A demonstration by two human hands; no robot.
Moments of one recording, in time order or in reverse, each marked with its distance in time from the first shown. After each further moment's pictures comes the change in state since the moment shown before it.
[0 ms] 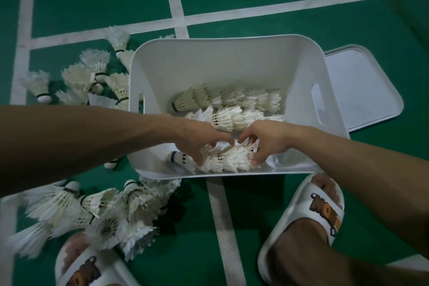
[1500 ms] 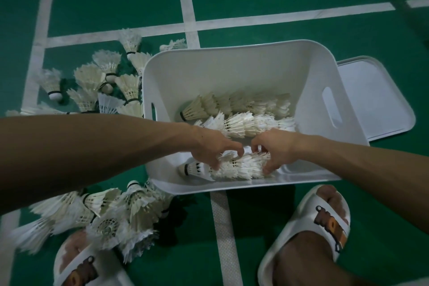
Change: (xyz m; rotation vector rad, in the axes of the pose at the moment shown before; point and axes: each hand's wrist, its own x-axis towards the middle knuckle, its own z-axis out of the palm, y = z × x) left_hand 0.016 0.008 0.008 -0.011 0.004 -0.039; right_hand 0.010 0.011 0.005 -0.279 -0.039 -0.003
